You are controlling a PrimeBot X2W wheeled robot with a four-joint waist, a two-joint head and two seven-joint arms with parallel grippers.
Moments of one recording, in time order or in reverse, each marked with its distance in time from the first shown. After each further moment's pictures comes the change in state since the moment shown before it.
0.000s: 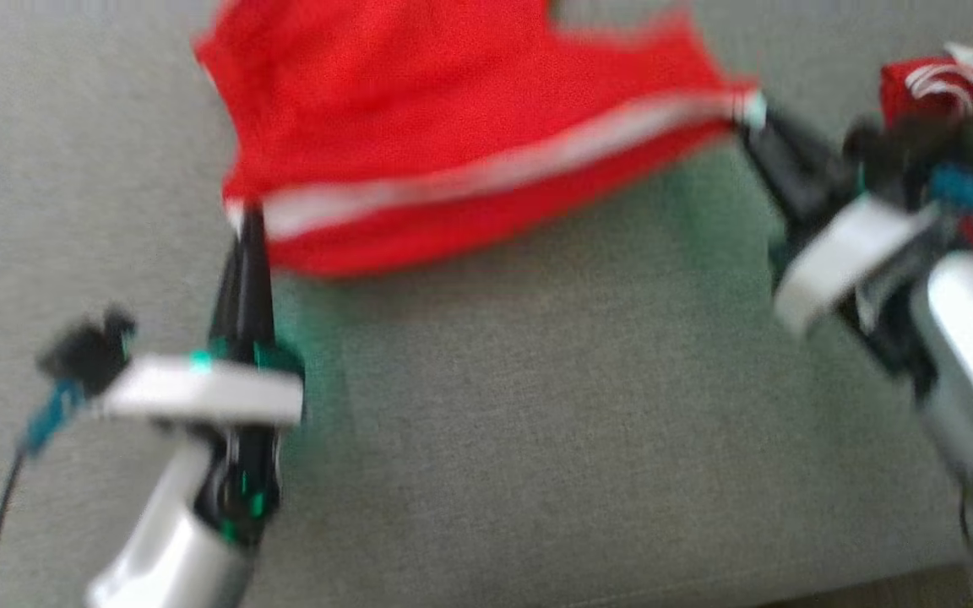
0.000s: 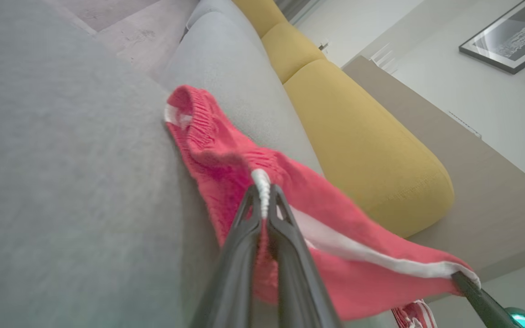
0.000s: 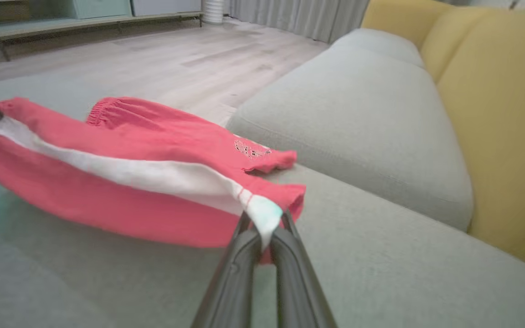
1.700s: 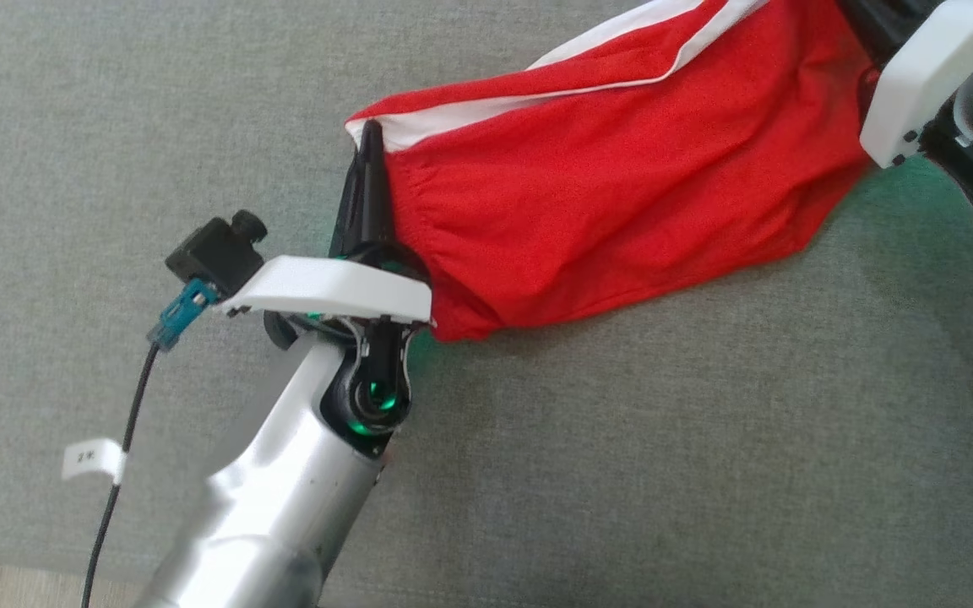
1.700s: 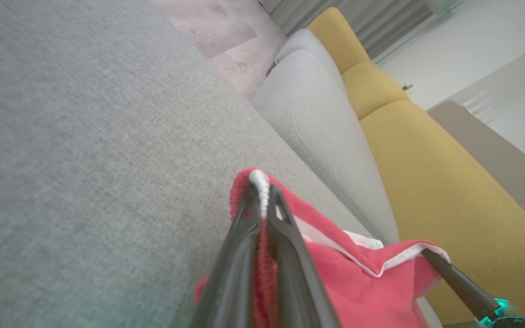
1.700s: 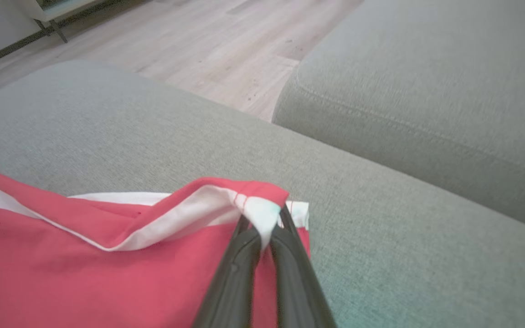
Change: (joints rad) left arm -0.191 -0.199 -0.119 0.134 -0.059 0.132 -0.033; right arm -0.293 -0.078 0.060 0.176 0.268 0.000 0.268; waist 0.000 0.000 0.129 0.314
